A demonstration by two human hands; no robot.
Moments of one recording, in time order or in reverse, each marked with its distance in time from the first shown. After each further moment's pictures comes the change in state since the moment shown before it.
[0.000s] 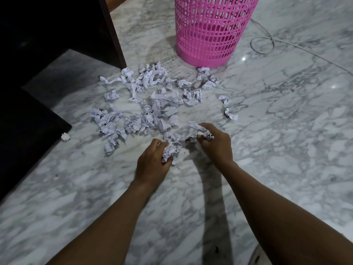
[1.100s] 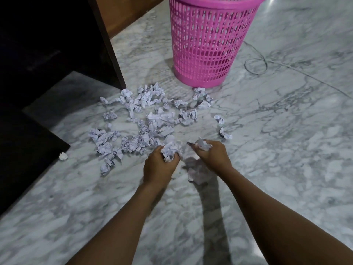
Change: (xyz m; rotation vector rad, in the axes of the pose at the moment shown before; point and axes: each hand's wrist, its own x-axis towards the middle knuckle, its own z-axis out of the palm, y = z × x) left_hand 0.046 0.046 -0.001 -0.449 0.037 -0.430; right_hand 0.035 -0.001 -0.019 0.040 -0.206 0.003
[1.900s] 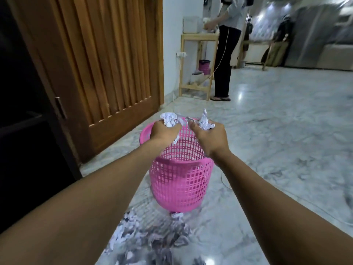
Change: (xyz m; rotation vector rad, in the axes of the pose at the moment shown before) left_hand 0.312 0.400 -0.001 -0.200 0.079 0.265; right_hand 0.256 -0.238 -0.264 0.302 0.432 -0.271
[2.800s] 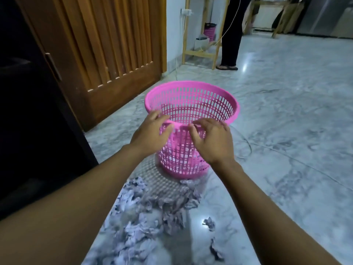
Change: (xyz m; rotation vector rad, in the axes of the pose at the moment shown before) left_hand -0.034 -0.114 -0.061 0.534 -0.259 0.383; right_hand -0.072 0.061 0.052 -0.651 0.010 -0.324
